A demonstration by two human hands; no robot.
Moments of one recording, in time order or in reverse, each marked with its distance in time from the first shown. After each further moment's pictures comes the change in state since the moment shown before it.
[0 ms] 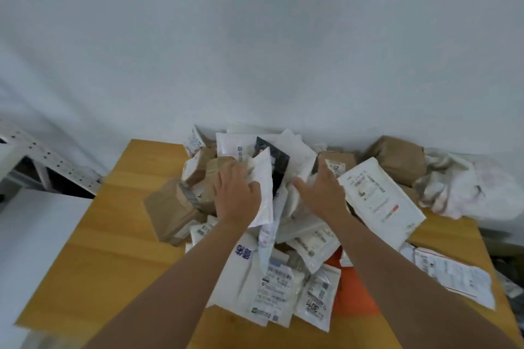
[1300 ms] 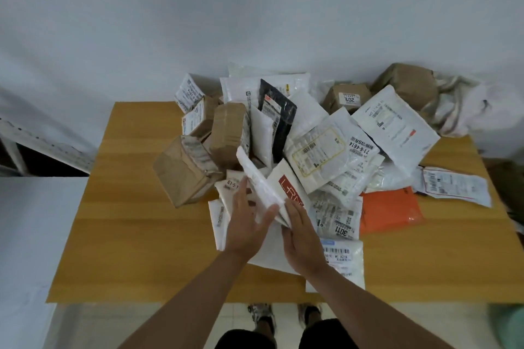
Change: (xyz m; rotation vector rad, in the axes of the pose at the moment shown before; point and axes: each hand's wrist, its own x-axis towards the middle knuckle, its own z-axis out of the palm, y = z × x) left_hand -0.118 -0.153 -0.003 -0.650 -0.459 -0.071; right_hand -0.201 0.010 0.195 0.140 0.064 -0.218
